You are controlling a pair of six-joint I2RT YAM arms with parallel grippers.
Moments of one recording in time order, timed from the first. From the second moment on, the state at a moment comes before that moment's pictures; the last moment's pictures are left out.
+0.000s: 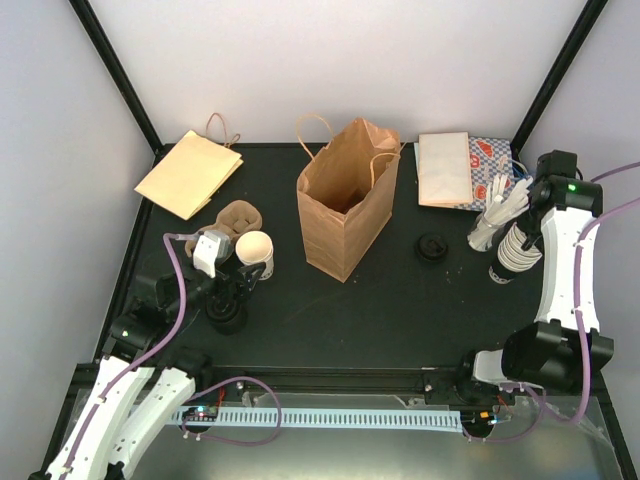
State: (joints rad) left arm -0.34 0.47 0.72 -0.59 0.32 -0.17; right arm -0.26 1.35 1.49 -1.37 0.40 0.78
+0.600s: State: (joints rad) left arm -0.34 0.47 0.71 -0.59 0.33 -0.17; right arm -0.30 1.49 1.51 -1.34 0.36 0.76
